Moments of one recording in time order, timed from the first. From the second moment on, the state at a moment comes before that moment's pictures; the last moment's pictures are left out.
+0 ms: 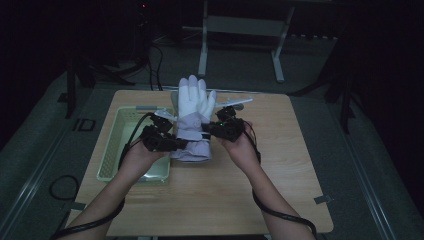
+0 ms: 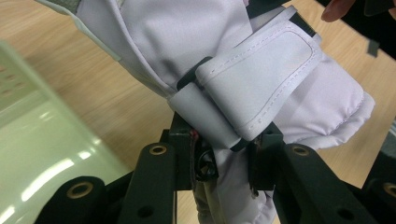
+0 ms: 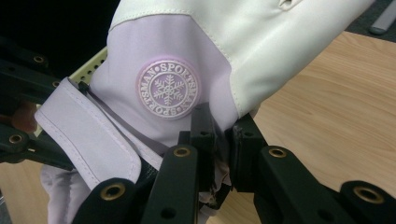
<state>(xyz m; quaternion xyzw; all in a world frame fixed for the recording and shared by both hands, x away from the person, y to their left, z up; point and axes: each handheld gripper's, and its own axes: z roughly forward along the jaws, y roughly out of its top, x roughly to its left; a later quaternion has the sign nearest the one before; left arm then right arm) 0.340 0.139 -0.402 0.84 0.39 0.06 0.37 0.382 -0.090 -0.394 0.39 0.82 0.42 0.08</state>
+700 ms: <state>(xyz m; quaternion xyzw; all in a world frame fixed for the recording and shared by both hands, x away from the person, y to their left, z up) 0.324 0.223 -0.405 0.83 0.42 0.07 0.36 0.380 -0.002 -0.397 0.37 0.83 0.42 0.06</state>
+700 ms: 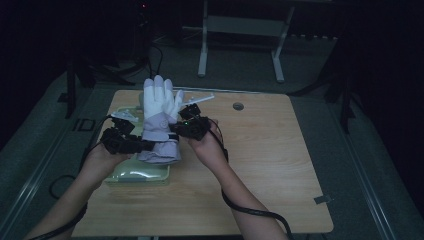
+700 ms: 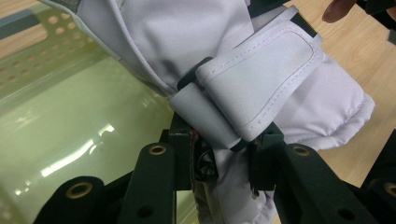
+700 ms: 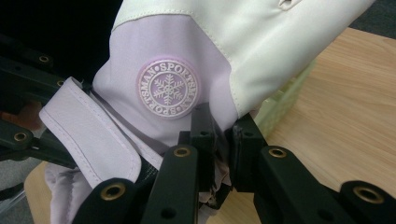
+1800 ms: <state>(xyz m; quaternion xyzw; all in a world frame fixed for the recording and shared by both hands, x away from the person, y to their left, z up) 0.342 0.261 -0.490 0.84 0.46 0.01 0.29 0.393 0.062 -0.487 0.41 0.85 0.34 0.02</state>
